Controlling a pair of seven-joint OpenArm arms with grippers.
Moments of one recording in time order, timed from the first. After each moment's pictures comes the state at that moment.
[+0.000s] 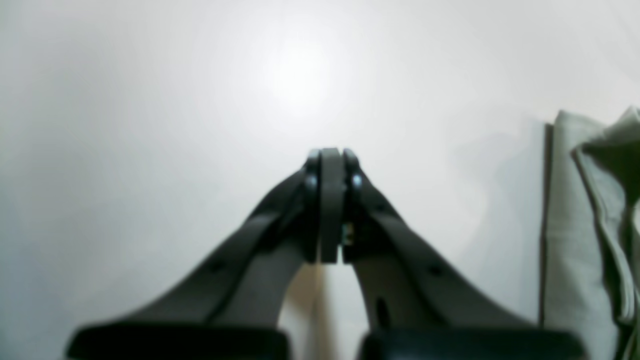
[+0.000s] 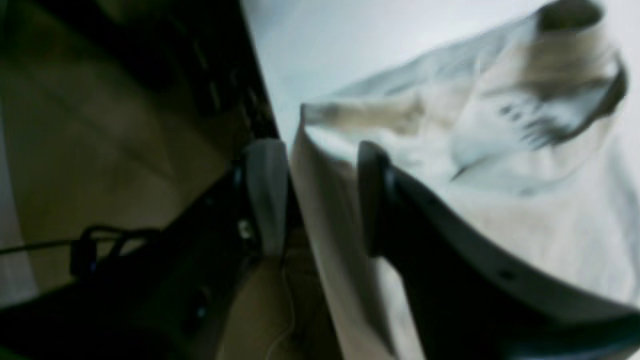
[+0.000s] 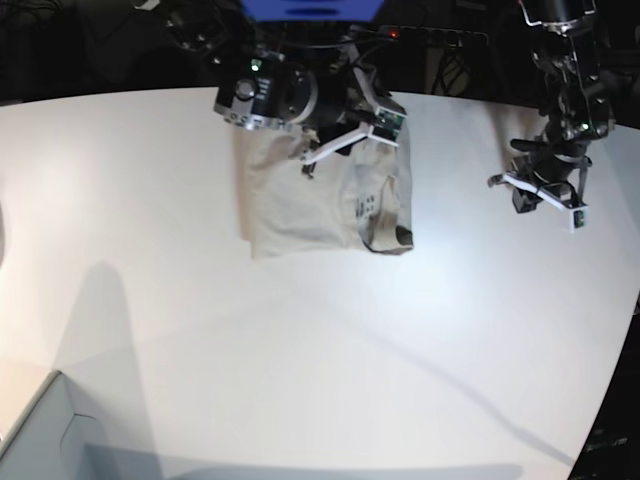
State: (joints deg) left arm 10.0 -10.2 -23.1 79.5 -21.3 -18.6 29.1; right arm -12.5 4.2 -33.6 104.8 -2.7 39.5 -51.5
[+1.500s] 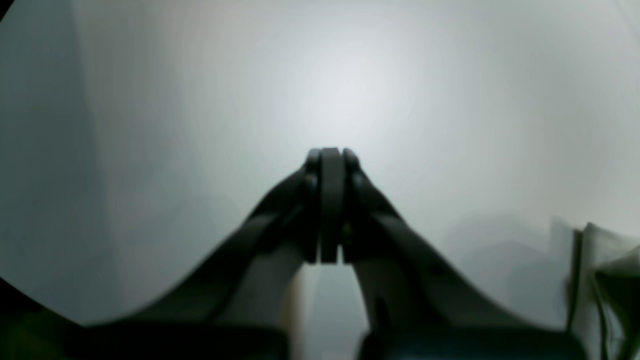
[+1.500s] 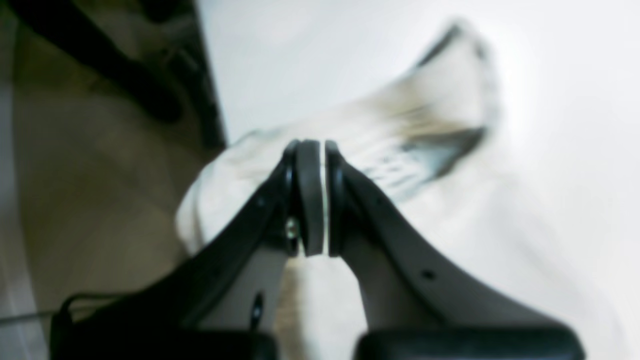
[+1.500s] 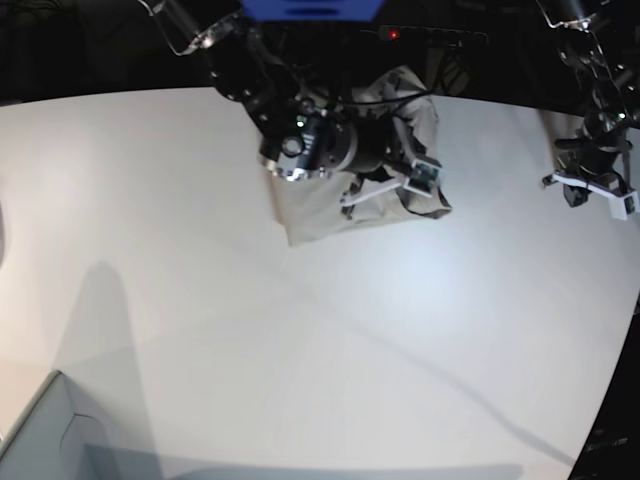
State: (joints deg) left arm 10.5 -10.6 -35.4 79.6 -21.0 -18.9 29.1; right arm -2.9 -3.5 -32.3 90.2 -2.5 39.4 -44.3
